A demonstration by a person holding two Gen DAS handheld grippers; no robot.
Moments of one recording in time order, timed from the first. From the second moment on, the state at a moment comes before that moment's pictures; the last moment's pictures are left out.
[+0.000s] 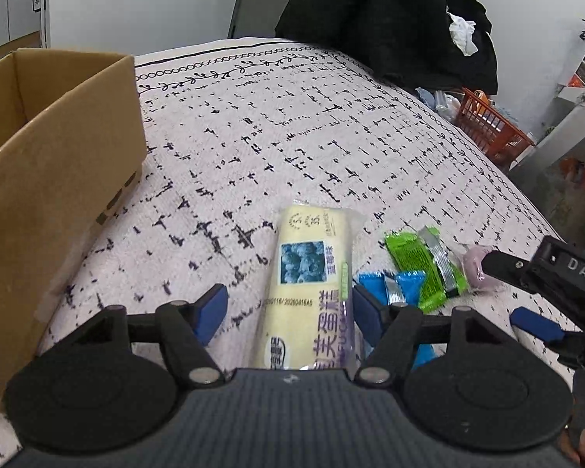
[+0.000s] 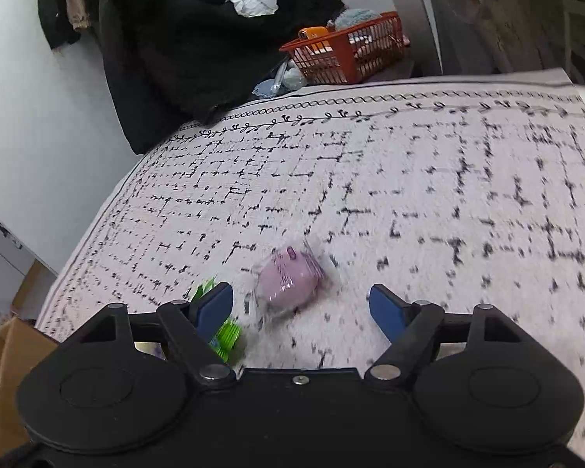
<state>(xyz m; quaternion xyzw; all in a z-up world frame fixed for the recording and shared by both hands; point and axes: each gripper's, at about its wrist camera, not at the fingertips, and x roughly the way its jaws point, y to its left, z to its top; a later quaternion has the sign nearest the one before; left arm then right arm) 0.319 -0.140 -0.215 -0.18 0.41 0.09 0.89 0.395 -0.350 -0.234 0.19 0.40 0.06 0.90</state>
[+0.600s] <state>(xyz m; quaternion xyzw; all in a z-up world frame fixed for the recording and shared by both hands) 0.315 -0.123 -0.194 -0.18 0.42 0.08 0.89 0.398 -0.338 -0.225 0.14 0.40 0.04 0.91</state>
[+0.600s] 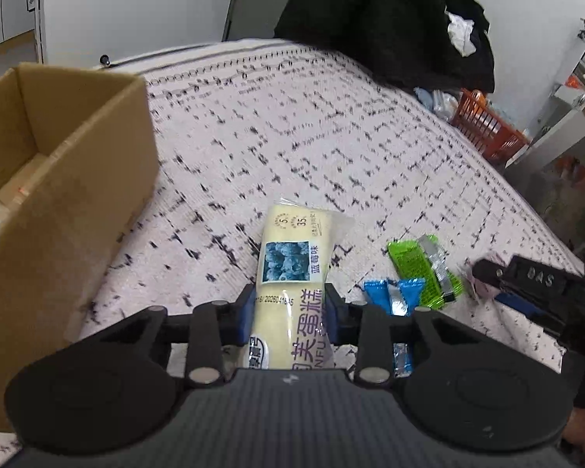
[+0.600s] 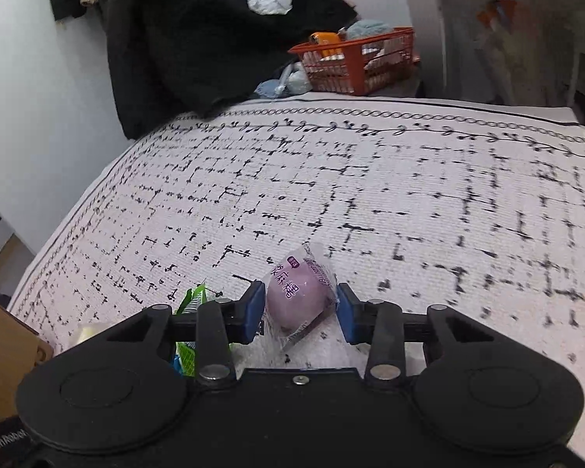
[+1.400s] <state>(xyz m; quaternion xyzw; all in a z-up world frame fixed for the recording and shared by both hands) 0.248 -0.066 -0.089 -0.21 0.33 0.08 0.92 0.313 -0.284 -0.121 0.16 0.35 0.09 0.92</state>
